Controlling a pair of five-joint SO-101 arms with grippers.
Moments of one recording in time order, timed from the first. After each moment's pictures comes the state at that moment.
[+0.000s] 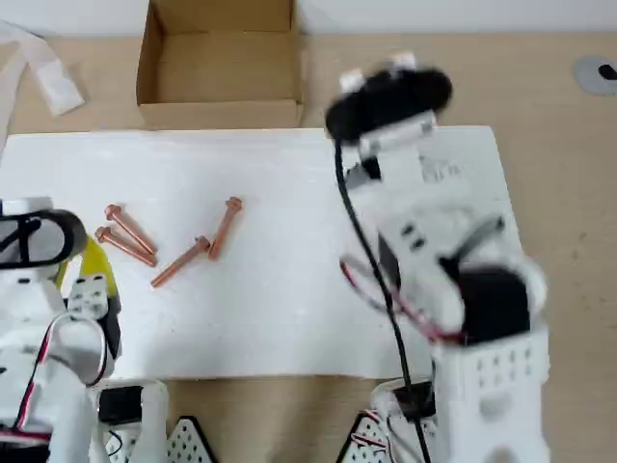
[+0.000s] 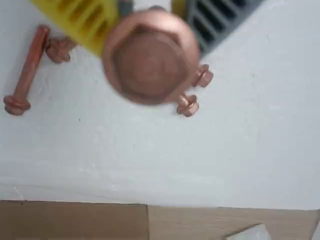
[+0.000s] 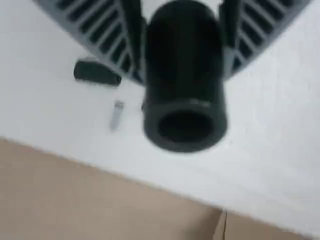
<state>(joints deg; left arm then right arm) -11.3 -77.3 22.6 88.2 -14.8 -17.0 -51.8 21.9 71.5 1.5</state>
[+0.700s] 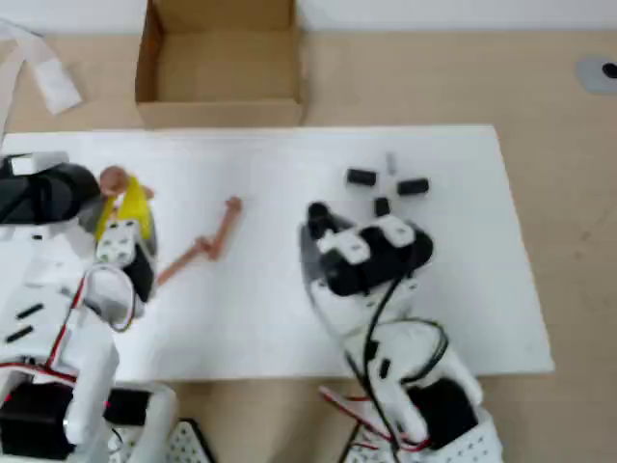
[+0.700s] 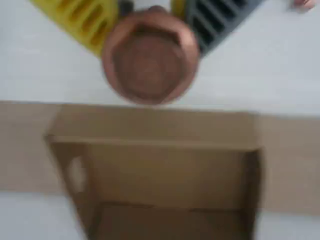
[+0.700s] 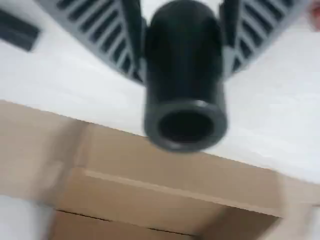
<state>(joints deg) 2.1 -76.9 37.8 60.9 -3.1 -33.7 -103.3 79.3 43.2 -11.6</state>
